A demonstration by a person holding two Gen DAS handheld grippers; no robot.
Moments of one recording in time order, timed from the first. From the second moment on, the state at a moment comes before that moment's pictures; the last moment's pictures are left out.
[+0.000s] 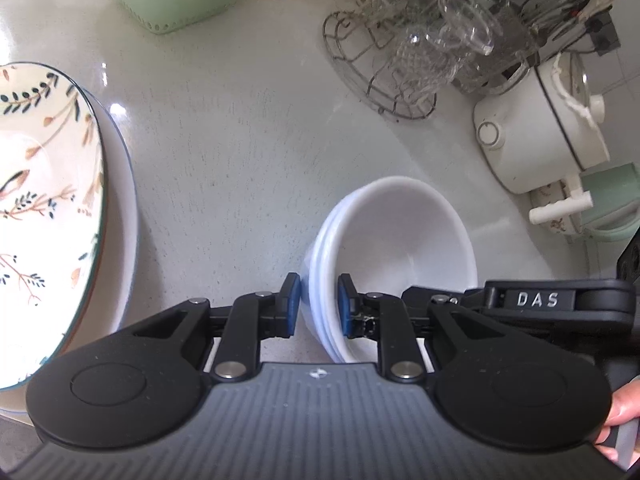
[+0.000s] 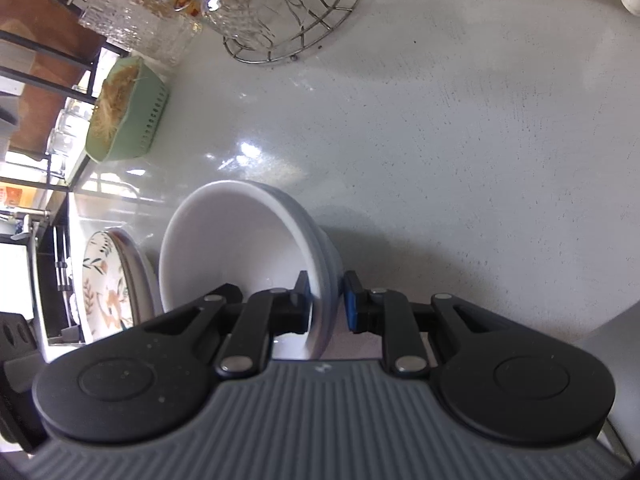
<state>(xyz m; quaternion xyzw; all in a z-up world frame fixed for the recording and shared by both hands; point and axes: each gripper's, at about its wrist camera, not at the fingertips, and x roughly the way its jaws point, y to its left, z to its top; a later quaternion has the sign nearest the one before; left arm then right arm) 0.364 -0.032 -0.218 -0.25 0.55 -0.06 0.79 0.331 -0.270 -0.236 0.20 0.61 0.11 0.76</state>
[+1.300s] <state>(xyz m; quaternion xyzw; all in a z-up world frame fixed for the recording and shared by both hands) 0.293 0.169 -0.159 -0.32 0.47 -0.04 0.82 0.290 -0.088 -0.172 0.11 0.54 0.18 0.82</state>
